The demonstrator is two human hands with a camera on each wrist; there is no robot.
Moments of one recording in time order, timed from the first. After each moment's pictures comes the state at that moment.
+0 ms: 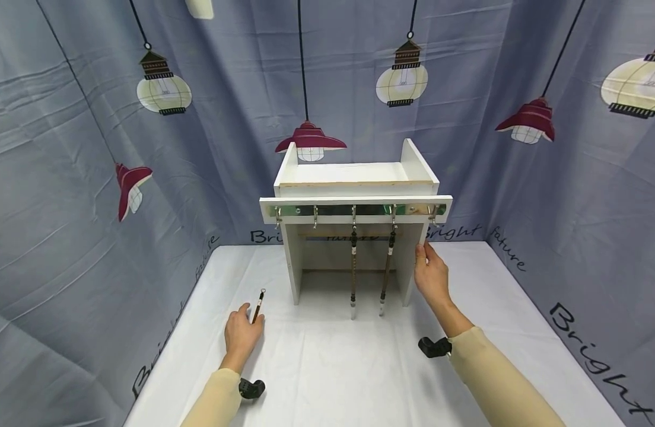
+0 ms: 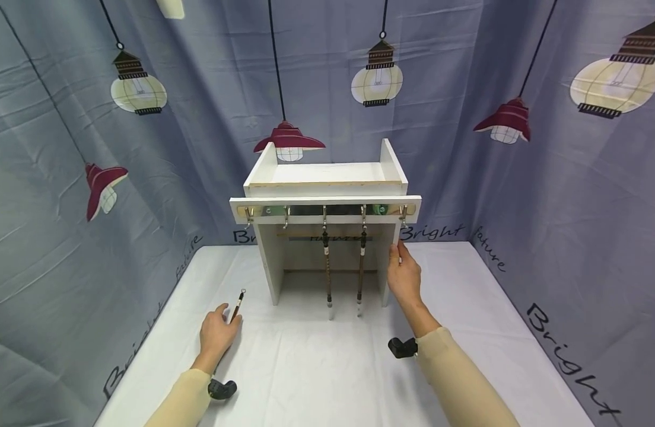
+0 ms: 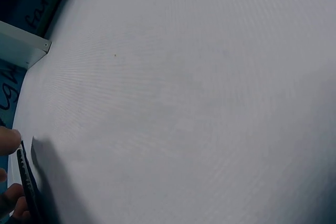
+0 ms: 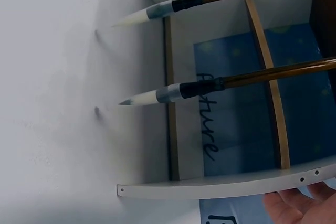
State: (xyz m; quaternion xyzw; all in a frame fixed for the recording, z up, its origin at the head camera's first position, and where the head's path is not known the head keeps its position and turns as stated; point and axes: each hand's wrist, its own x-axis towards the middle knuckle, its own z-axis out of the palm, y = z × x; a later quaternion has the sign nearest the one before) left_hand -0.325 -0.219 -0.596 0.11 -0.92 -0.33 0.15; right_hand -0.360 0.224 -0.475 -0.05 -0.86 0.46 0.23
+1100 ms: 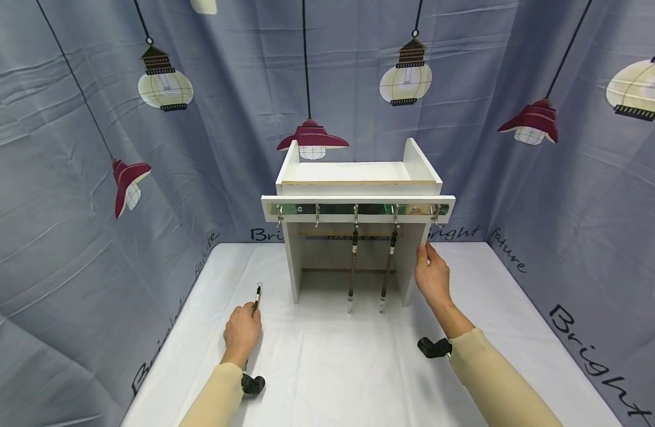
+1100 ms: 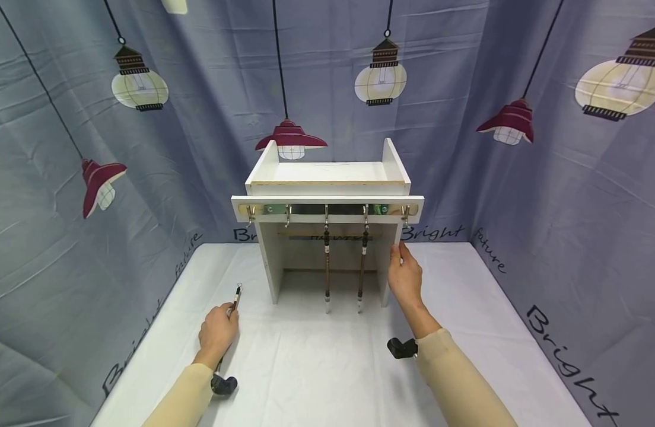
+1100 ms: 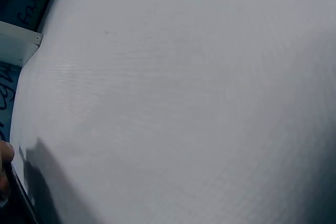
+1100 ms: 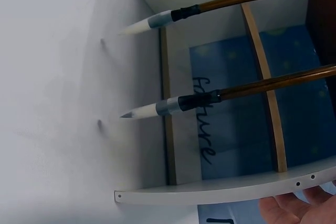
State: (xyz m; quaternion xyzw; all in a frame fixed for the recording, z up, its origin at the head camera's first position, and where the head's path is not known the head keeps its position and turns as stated) left_hand -0.329 -0.220 -0.596 0.11 -0.95 -0.27 0.14; right_hand -0.359 0.220 -0.473 -0.07 -0.86 0.45 0.22
